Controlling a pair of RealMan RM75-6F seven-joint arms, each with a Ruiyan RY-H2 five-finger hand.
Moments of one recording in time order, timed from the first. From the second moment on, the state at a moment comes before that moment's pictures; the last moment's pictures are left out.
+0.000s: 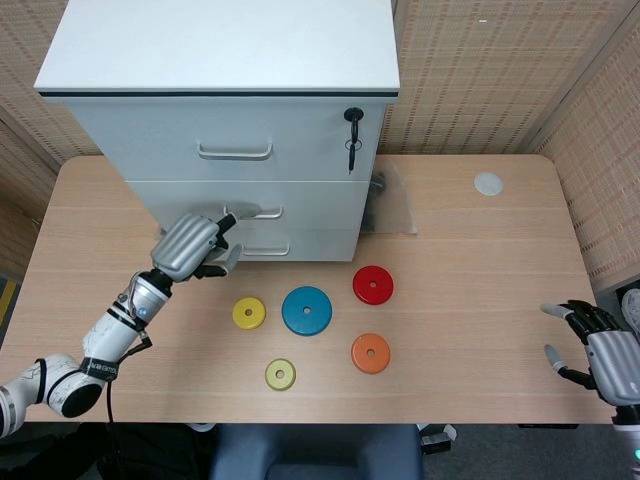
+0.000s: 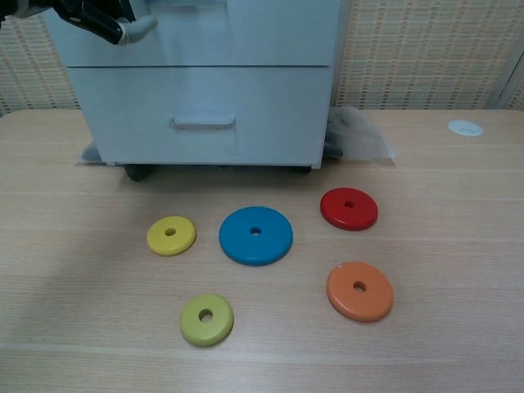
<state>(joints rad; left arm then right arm) -0.81 -1.16 -0.29 -1.68 1.32 0.93 -0.11 0.06 -1.14 0.01 -1.40 -1.60 1.55 0.31</state>
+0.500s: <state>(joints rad) -0.78 -1.10 -0.24 -1.77 1.38 0.97 -0.10 0.06 -1.14 0.01 -1.40 -1.60 1.55 0.31</state>
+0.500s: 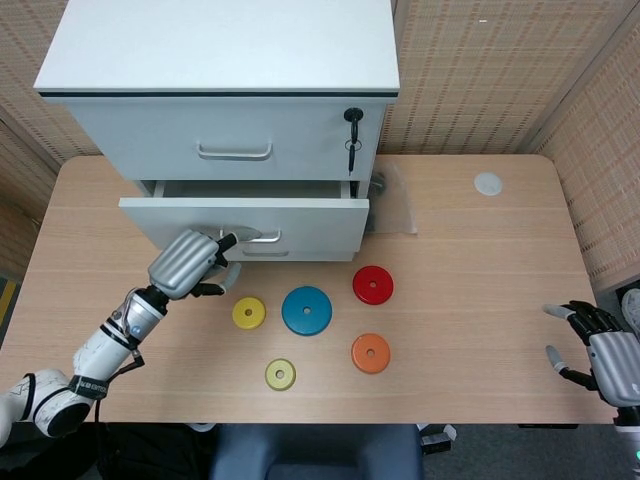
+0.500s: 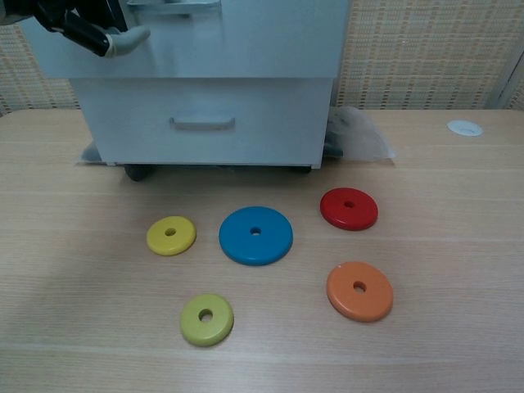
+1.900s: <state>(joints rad) -0.60 -0.93 -0.08 -2.05 1.70 1.15 0.00 0.05 -1.14 0.01 -1.41 -1.60 1.55 0.31</state>
